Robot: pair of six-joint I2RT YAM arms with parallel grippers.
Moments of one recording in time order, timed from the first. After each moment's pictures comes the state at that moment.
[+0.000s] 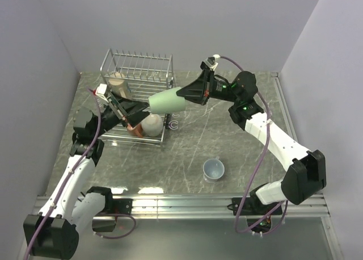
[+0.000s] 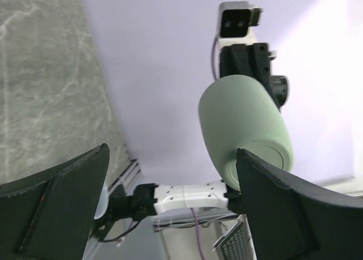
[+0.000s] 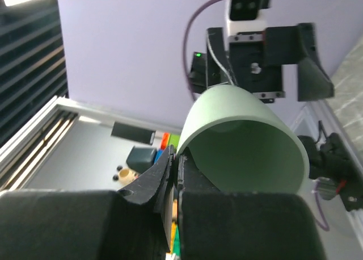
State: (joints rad) left arm -0.11 0.89 0.70 0.28 0.78 -1.34; right arm 0.46 1.39 1.19 0.49 -0.95 1.61
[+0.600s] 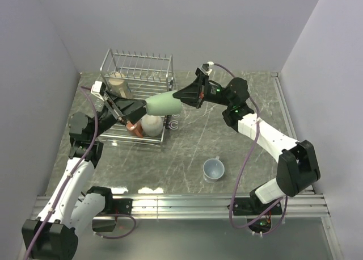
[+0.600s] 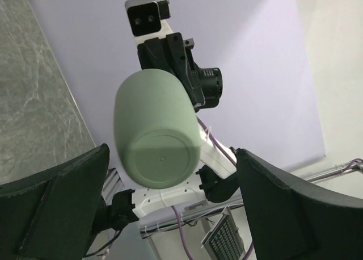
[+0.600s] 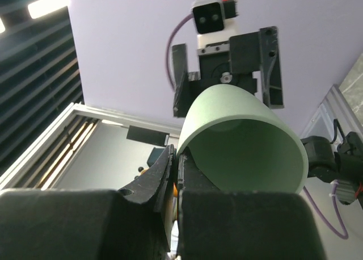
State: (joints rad) left arm -0.12 0.83 0.65 0.53 0.77 -1.51; right arm 0.49 1.47 1.10 0.72 -0.92 1.75
